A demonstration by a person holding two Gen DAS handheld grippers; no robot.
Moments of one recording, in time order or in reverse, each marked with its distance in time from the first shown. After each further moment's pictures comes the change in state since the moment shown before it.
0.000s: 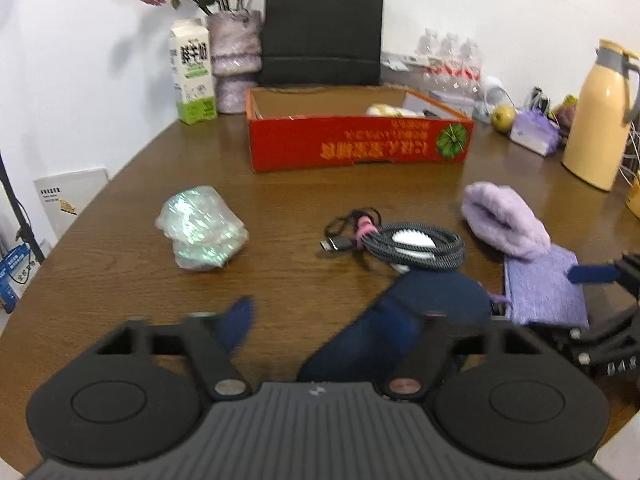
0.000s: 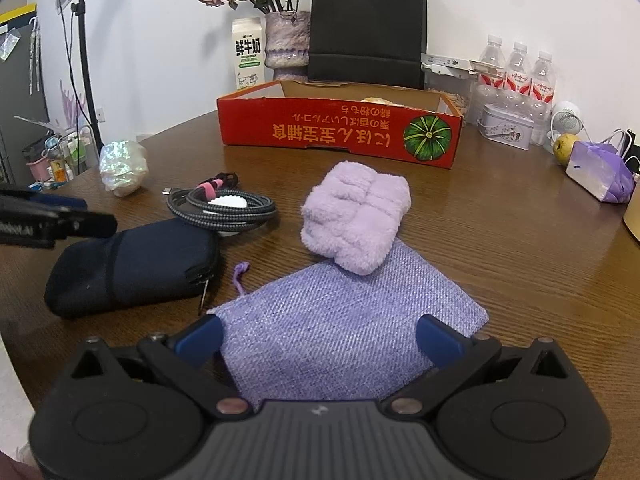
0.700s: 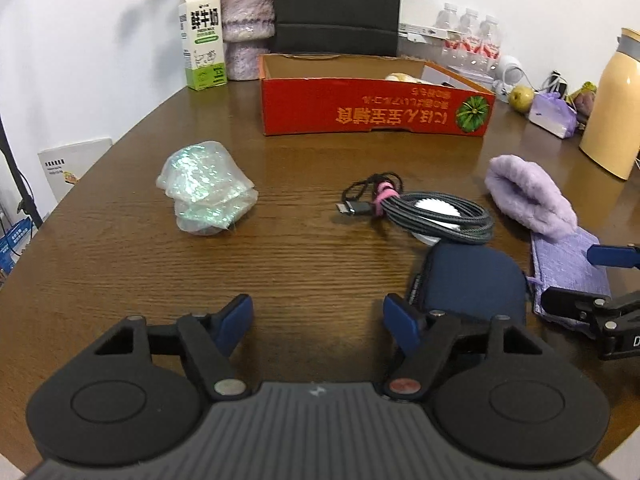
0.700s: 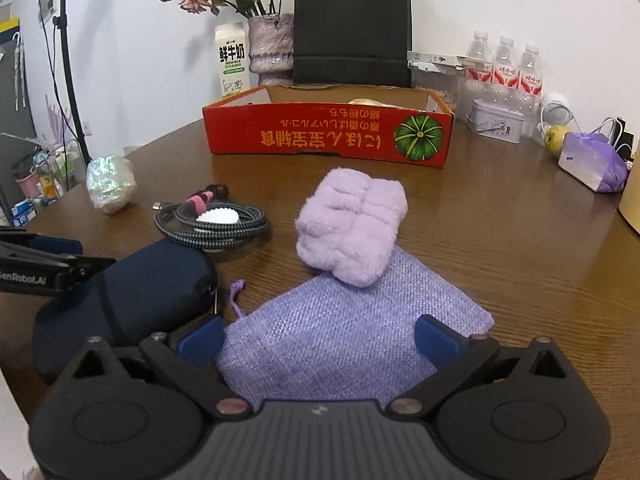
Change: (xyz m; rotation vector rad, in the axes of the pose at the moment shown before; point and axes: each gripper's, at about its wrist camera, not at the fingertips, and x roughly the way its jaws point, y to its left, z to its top) left arm 0.021 0.004 -0.013 -0.019 0.091 0.006; right arm 0.005 -0.001 0.005 0.052 -0.005 -0.023
